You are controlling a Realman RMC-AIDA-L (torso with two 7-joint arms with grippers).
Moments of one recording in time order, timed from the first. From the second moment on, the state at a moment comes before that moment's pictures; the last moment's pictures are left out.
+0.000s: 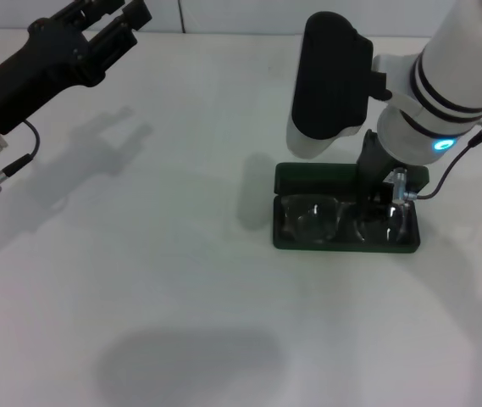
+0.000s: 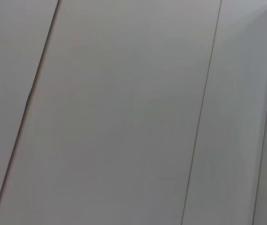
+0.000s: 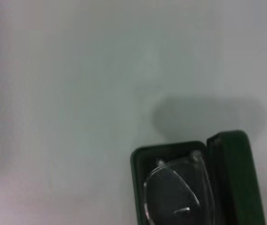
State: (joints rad) left arm -0.44 -2.07 0.85 0.53 1.23 1.47 -1.16; right arm 0.92 2.03 -1.83 -1.28 -2.59 -1.50 2.49
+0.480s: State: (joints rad) left arm -0.43 -2.07 0.84 0.53 1.23 1.47 -1.16; right arm 0.75 2.02 -1.81 -1.48 -2.62 -1.36 2.48
